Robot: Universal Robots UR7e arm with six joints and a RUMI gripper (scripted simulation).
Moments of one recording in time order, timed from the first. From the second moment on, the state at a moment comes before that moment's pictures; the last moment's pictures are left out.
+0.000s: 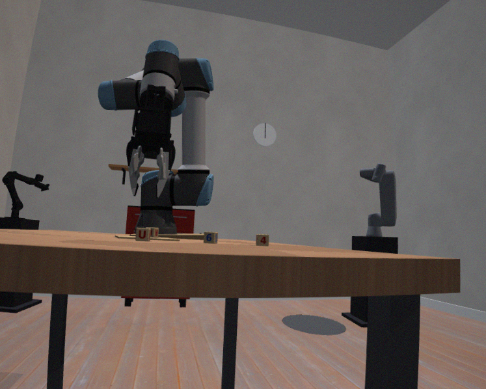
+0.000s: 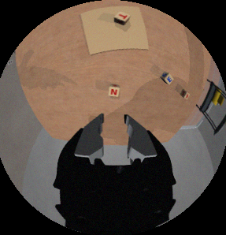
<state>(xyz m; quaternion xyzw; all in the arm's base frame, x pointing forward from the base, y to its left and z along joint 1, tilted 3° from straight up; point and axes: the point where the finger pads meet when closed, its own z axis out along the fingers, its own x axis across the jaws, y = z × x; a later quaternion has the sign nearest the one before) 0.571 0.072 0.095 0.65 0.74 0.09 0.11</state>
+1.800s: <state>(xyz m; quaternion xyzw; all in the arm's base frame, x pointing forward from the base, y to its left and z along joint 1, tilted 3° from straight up) 0.567 0.073 0.099 0.68 0.73 -0.01 0.02</state>
